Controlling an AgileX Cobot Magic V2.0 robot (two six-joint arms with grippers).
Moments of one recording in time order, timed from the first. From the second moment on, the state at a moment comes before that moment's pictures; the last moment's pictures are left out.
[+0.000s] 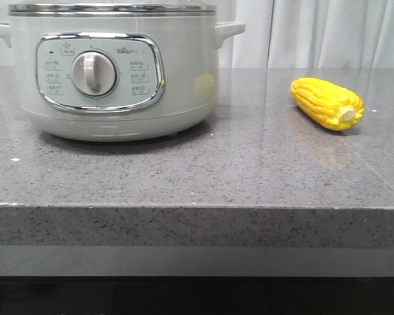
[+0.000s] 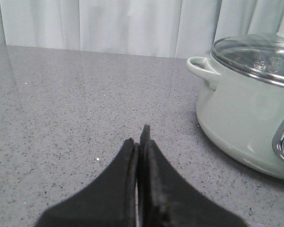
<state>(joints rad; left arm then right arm) 0.01 0.21 -0.34 -0.03 0.34 0.03 -0.01 0.09 -0.28 0.16 0.36 -0.13</state>
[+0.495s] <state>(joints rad) 0.01 0.49 -0.52 -0.03 0.37 0.03 -0.01 0.40 -0.51 0.13 0.43 -0.13</state>
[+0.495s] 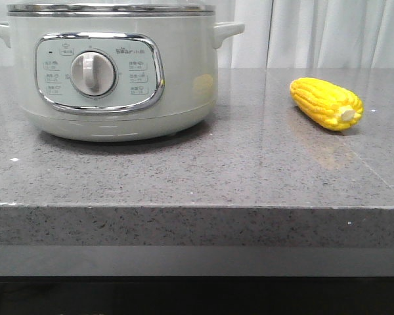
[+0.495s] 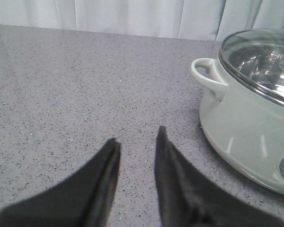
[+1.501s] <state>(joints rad) -0.07 1.19 -1.36 -0.45 0.84 0.30 -0.01 0.40 -0.51 0.13 0.46 -0.14</state>
